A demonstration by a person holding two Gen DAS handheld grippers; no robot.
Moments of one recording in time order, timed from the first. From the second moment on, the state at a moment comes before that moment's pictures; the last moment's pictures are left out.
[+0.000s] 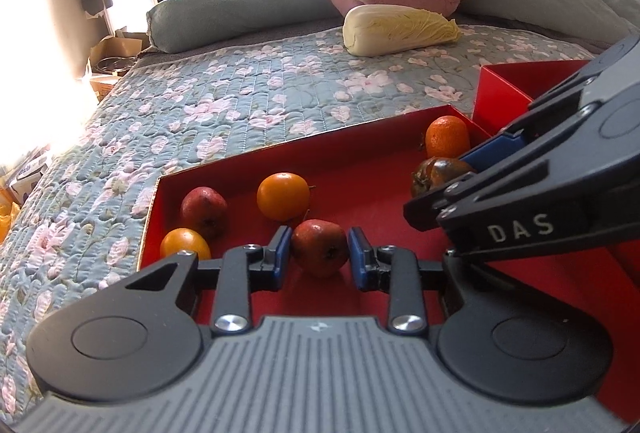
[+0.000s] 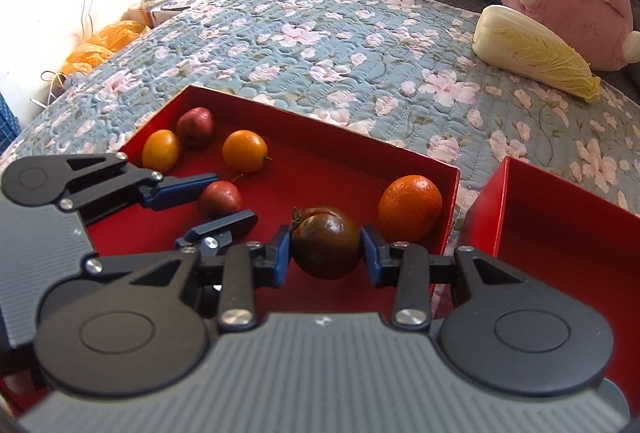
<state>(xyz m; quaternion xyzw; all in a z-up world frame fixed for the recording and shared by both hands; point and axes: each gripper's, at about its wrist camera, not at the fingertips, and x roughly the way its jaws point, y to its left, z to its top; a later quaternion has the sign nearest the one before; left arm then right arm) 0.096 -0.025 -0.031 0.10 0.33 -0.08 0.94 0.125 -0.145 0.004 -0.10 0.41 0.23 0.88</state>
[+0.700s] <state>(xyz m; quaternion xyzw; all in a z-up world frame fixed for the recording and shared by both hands) 0.021 -0.086 0.044 0.18 0.27 -0.11 0.94 0.019 -0.237 0.059 -0.03 0.37 0.15 0.92</state>
